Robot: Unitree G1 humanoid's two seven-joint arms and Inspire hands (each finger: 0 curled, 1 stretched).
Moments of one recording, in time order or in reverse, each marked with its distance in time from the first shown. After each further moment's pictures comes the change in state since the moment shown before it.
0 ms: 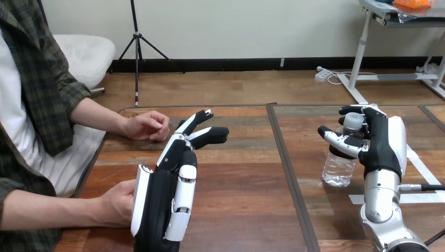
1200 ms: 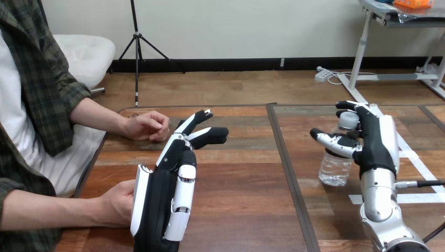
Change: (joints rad) left arm 0.000 0.000 -0.001 0.000 -0.006 0.001 -0.002; right arm 0.000 0.002 0.002 -0.012 0.008 0.016 0.089
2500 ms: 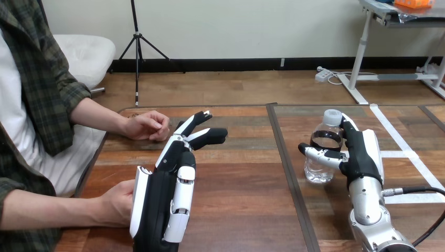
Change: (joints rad) left arm 0.007 0.000 0.001 0.000 -0.002 -0.006 -0.002; right arm 0.001 0.041 0.010 0.019 0.014 0.091 0.058
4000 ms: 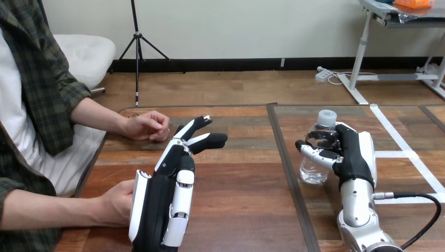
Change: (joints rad) left arm 0.018 0.000 0.001 0.000 -0.007 -0.004 -0.013; right arm 0.000 0.053 -0.010 0.005 0.011 -0.010 -0.081
